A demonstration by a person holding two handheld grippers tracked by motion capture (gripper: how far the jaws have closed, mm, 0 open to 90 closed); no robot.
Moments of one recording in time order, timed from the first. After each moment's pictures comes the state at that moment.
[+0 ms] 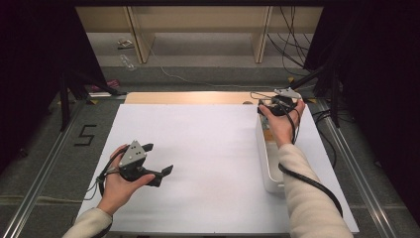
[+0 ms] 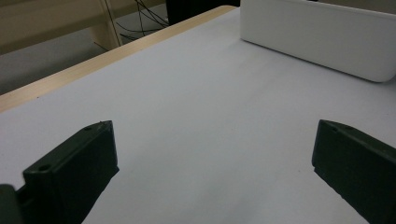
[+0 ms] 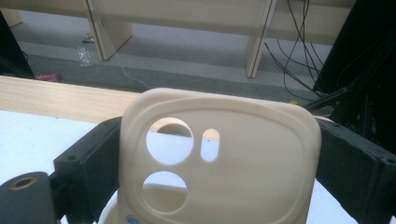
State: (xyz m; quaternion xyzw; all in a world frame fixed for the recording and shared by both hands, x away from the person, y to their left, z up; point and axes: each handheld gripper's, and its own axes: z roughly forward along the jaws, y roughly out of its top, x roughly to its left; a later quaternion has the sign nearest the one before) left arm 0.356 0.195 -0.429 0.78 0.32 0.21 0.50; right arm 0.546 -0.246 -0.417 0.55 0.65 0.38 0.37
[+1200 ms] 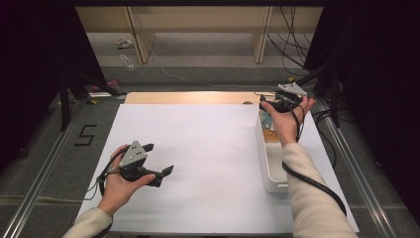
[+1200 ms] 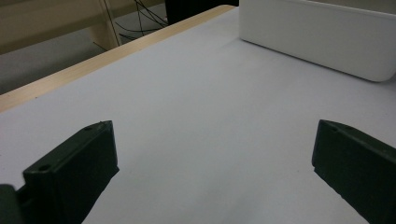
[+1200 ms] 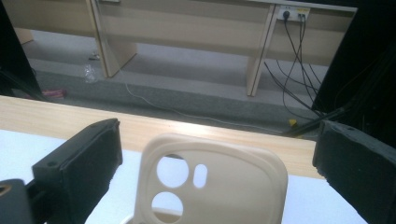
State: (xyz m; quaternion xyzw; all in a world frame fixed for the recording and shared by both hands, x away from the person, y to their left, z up) left arm 0.356 0.194 -0.429 0.78 0.32 0.21 0.50; right arm 0.537 -0.250 -0.392 0.53 0.64 0.41 0.39
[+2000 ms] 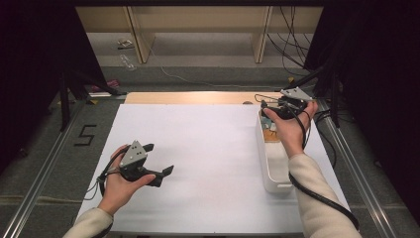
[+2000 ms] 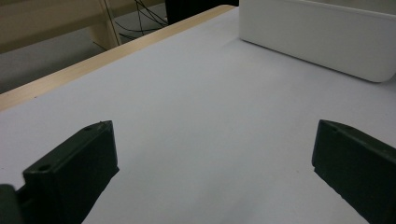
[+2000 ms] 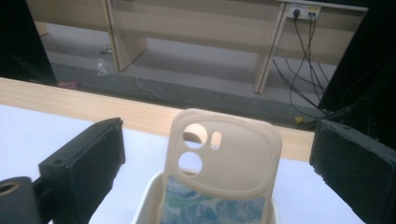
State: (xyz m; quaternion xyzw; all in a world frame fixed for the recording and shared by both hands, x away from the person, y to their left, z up) left arm 0.356 0.193 -0.429 0.78 0.32 0.21 0.50; right arm 0.500 -0.249 -0.379 0.52 0.65 0.41 0.38
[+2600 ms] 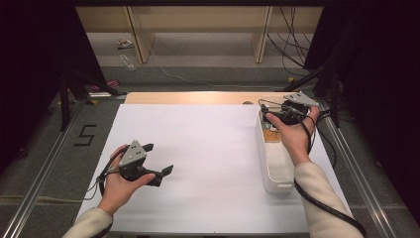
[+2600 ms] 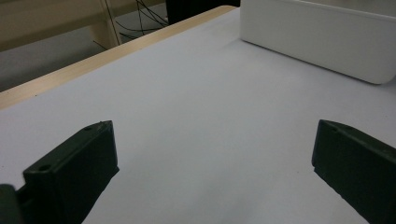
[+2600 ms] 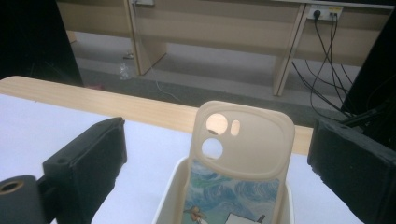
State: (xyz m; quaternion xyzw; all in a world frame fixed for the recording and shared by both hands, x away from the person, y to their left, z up) left arm 0.357 0.195 -0.430 0.78 0.32 0.21 0.50; right arm 0.478 -0.253 -0.375 0.50 0.66 0.44 0.35
